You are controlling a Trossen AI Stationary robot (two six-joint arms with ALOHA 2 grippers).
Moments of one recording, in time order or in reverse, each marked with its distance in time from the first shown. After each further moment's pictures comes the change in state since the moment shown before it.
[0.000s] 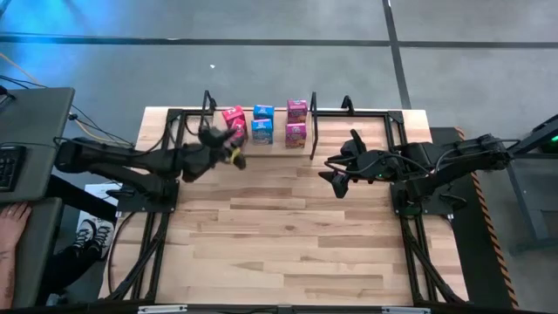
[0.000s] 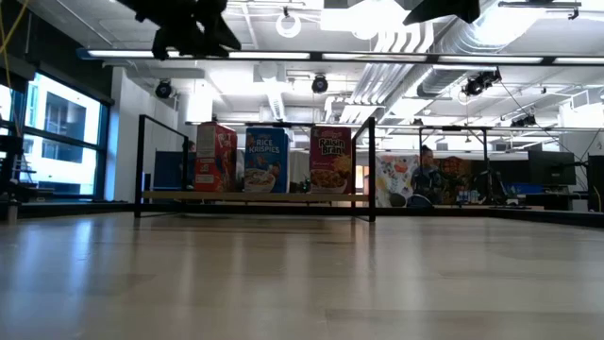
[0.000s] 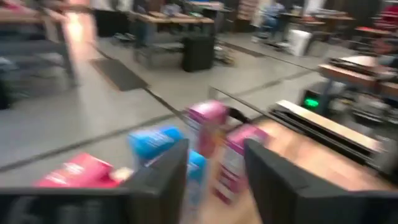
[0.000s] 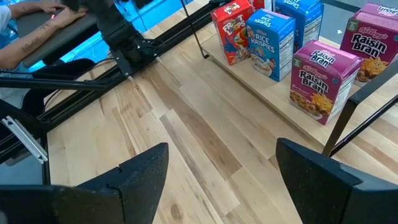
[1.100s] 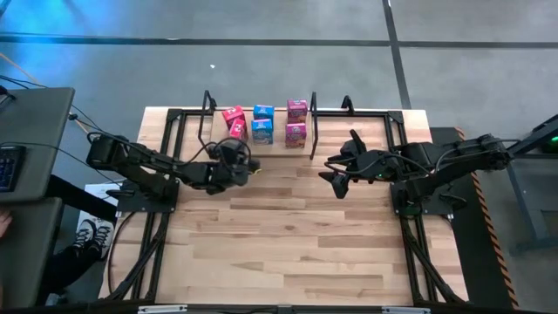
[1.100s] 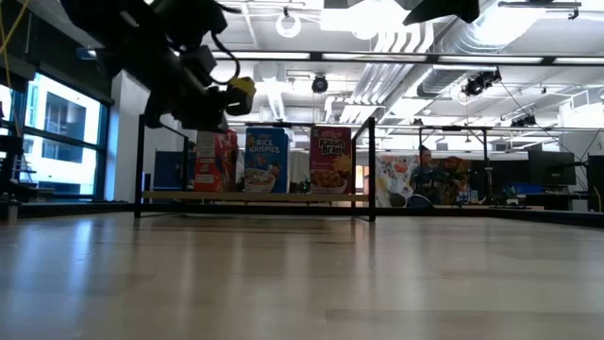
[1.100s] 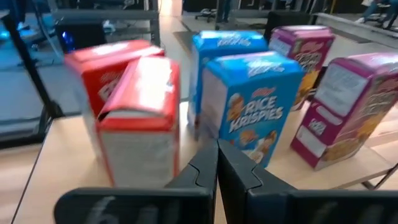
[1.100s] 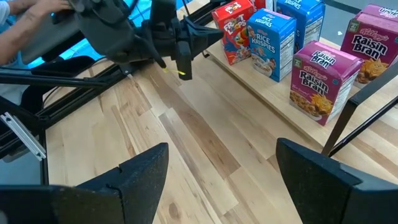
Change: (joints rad) left arm -0.007 0.418 -0.065 0.016 -0.288 -0.455; right arm 0.000 0.000 0.000 -0.002 -0.002 -0.015
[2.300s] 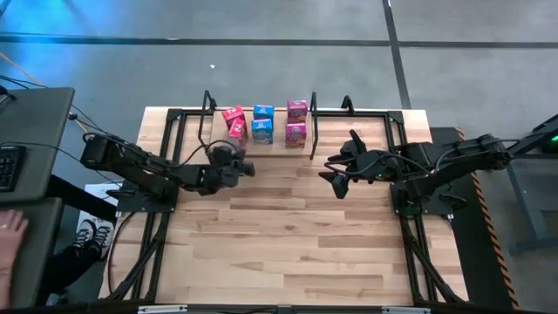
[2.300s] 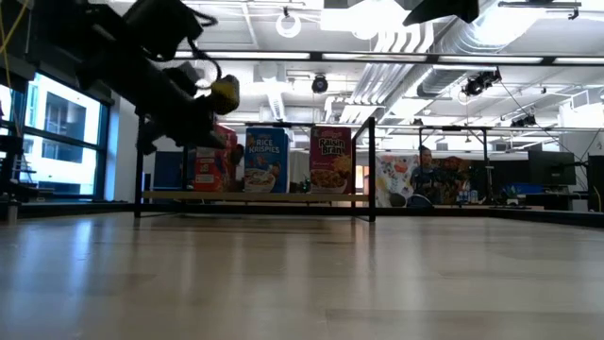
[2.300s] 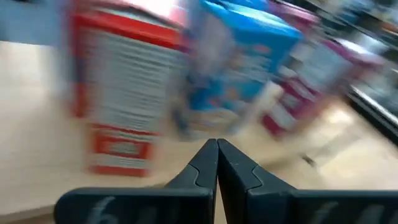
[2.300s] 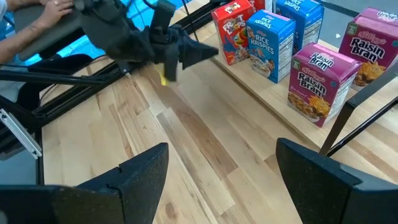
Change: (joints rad) left arm -0.007 -0.059 -0.140 0.121 0.166 -0.213; right arm 0.000 0.001 0.000 -0.002 0.004 -0.010
